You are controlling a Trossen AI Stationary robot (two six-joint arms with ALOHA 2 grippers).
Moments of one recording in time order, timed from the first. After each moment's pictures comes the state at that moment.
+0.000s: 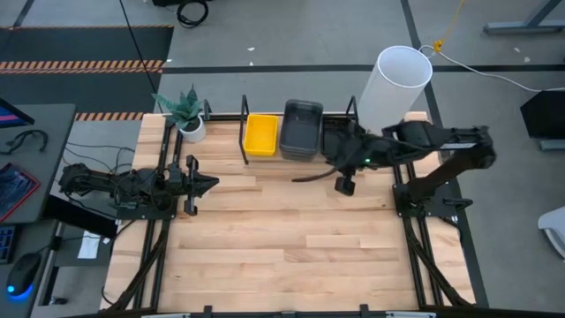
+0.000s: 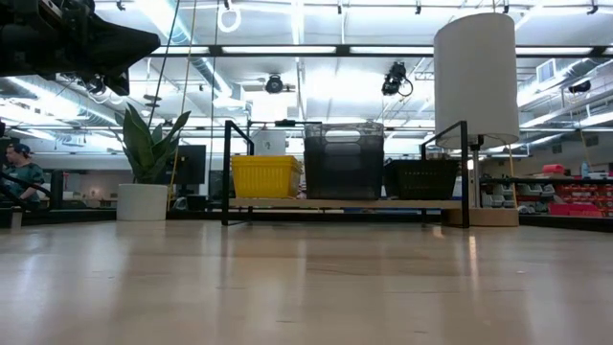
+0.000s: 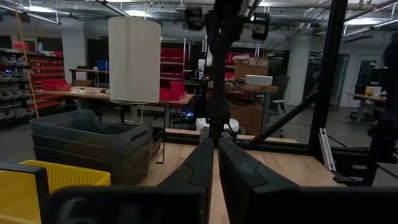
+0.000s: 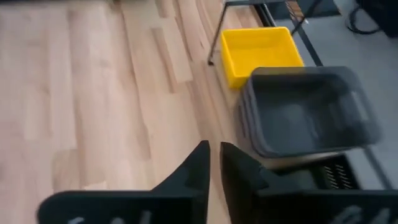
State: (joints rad) left arm -0.18 0.16 0.04 0.32 -0.31 -0.01; right arm 0.16 1.40 1.70 -1.19 0.38 0.26
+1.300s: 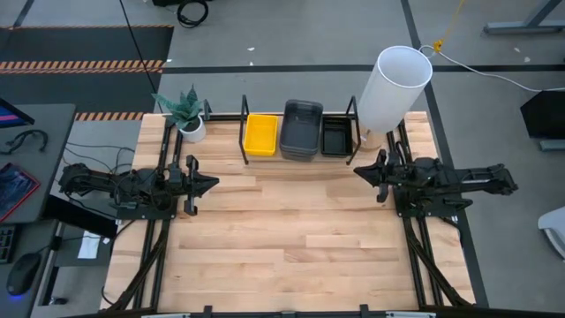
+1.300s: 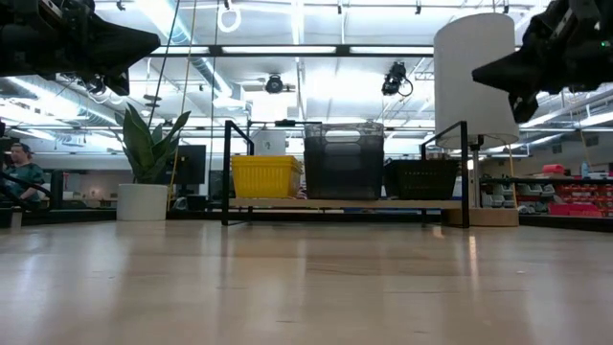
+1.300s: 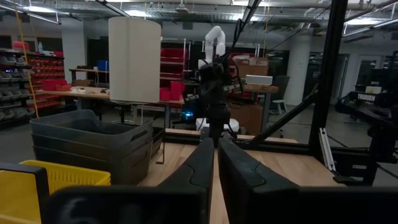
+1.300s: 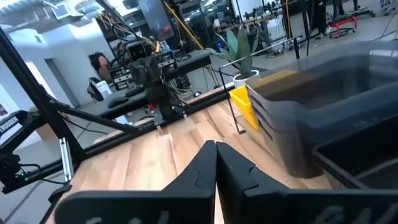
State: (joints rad) left arm -0.18 0.16 0.04 0.32 -0.31 -0.01; right arm 0.04 0.12 0.15 -0.04 0.26 0.35
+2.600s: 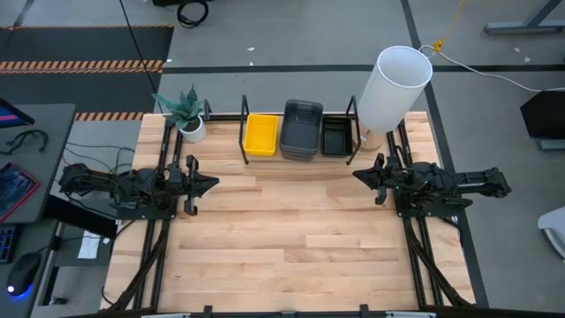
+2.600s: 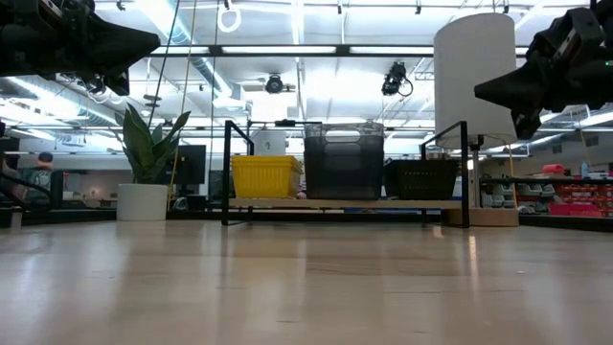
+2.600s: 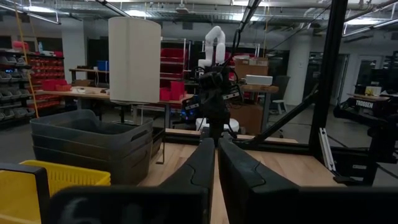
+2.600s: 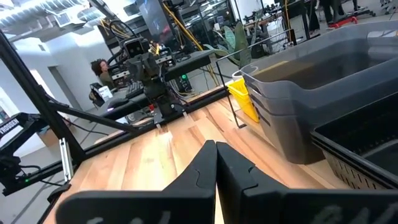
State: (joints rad) left arm -0.18 0.16 0.04 0.32 -0.31 -0.01; right arm 0.04 0.01 0.03 -0.01 0.26 0.37
